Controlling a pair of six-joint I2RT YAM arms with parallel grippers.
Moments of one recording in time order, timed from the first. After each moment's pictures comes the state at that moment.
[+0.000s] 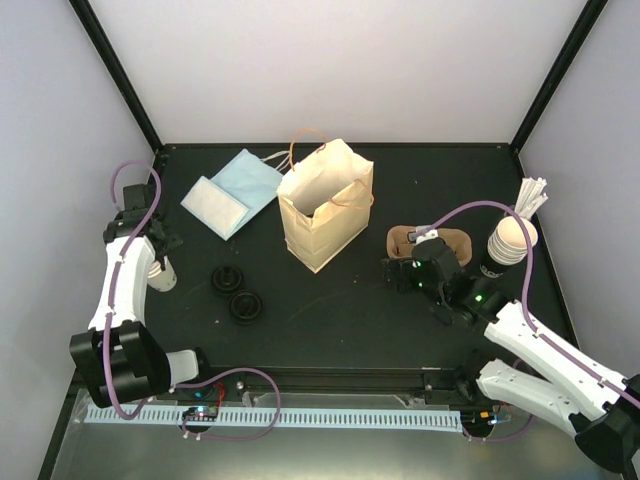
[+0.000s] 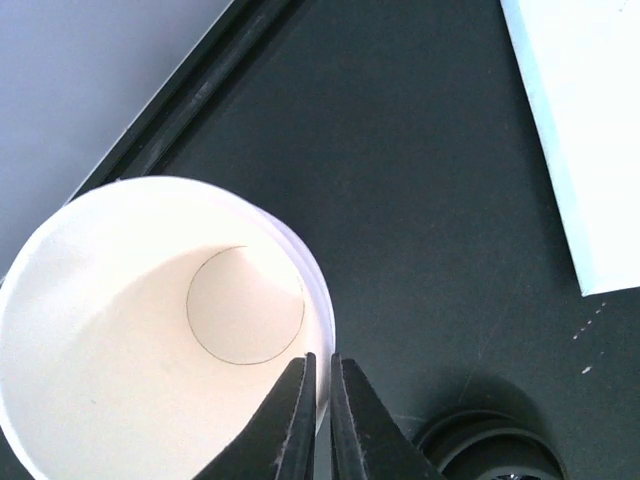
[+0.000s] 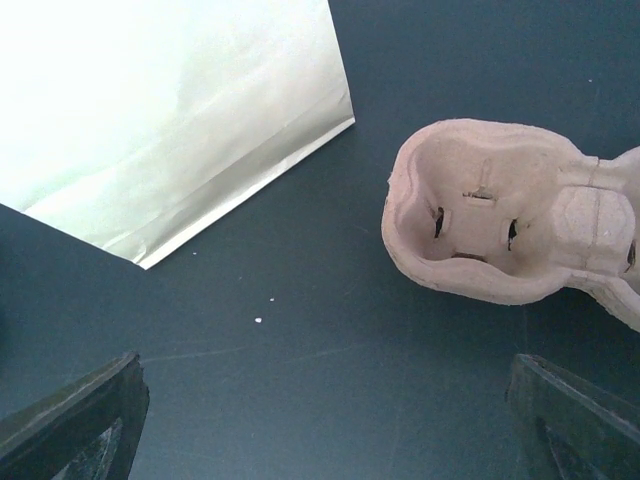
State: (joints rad) left arm 0.26 1.25 1.04 -0.86 -0.21 -0.40; right arm 0.73 0.86 0.72 -0.58 0.24 0.50
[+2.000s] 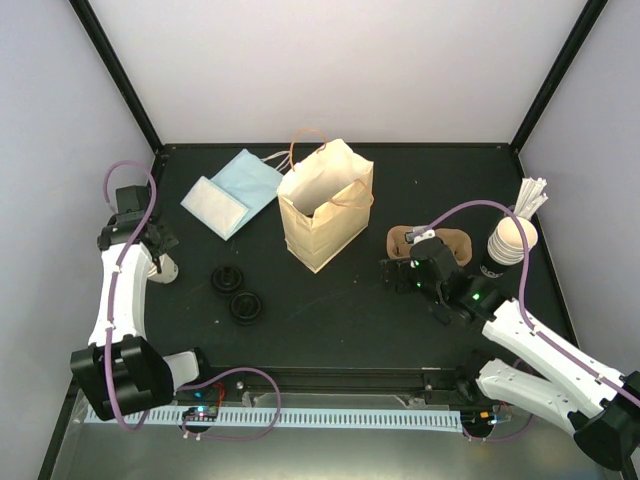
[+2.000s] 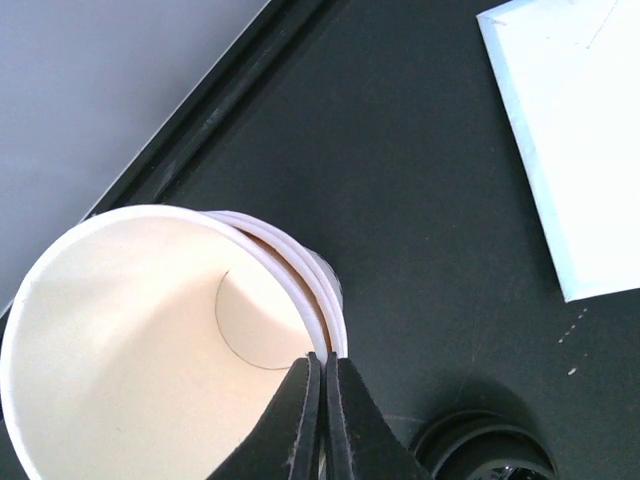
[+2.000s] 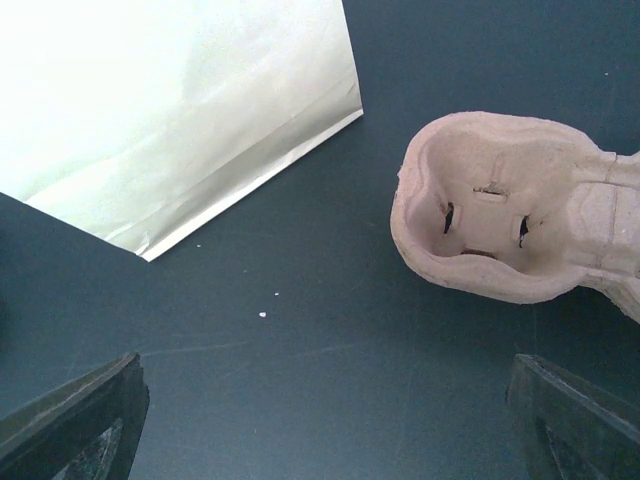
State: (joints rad) left arm 0.28 1.18 1.04 -0.86 -0.19 -0.36; right arm 0.73 0.88 0.72 -0.58 0.22 0.49
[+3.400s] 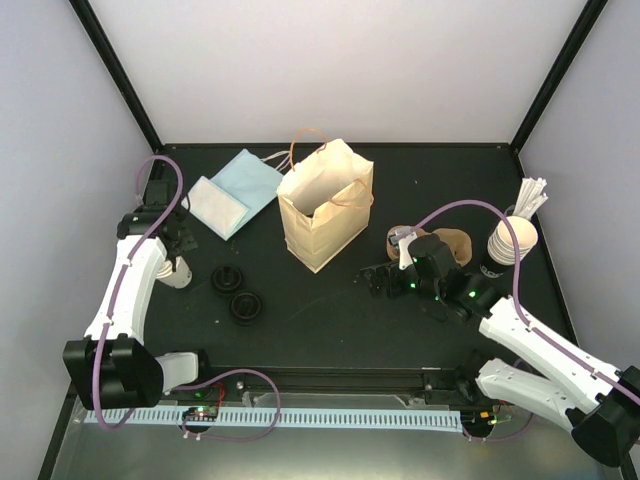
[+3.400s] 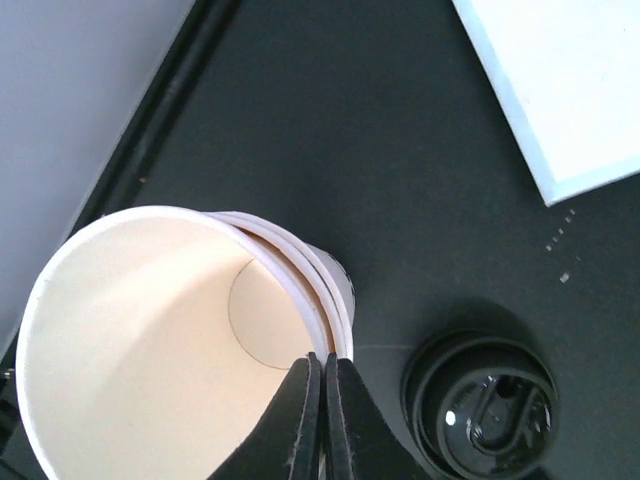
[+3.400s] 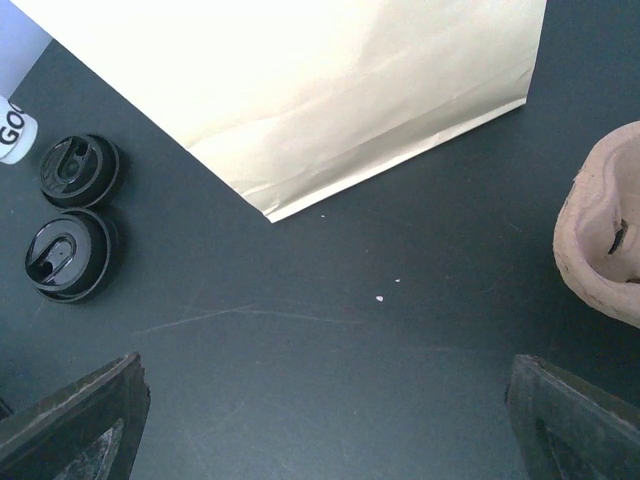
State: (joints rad) left arm 0.07 1.22 1.11 -1.02 -0.33 -0.39; right arm 0.73 0.91 0.72 -0.49 -0.04 0.40
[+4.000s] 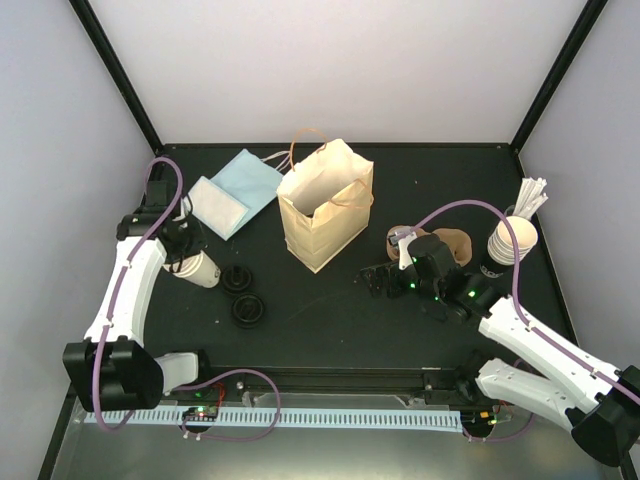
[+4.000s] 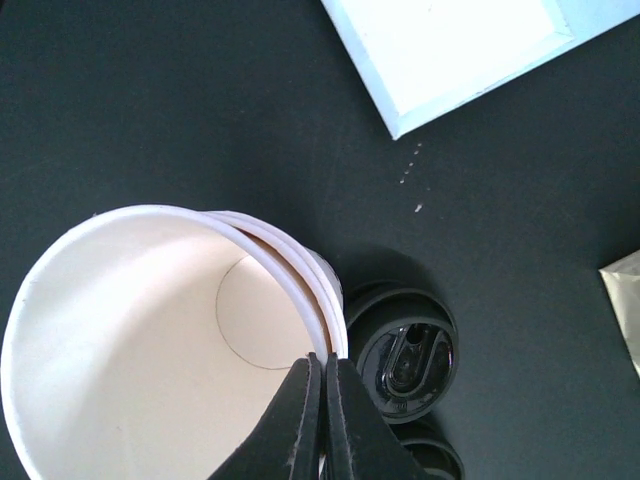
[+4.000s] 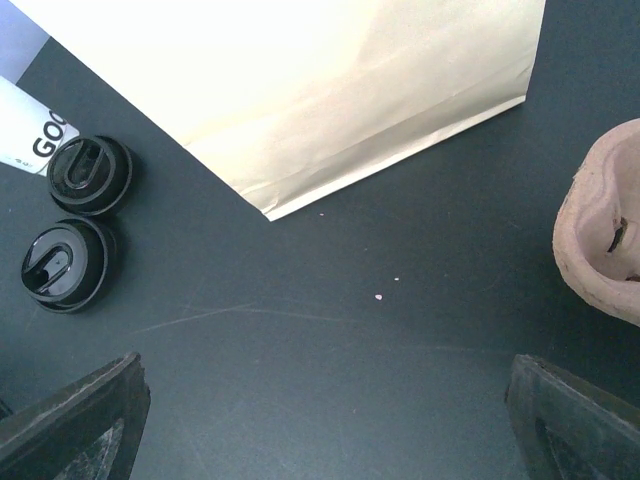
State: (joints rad) left arm 0.07 1.21 1.10 -1.01 -0.03 -0.37; right arm 0.73 0.91 0.72 -0.49 -0.04 0.40
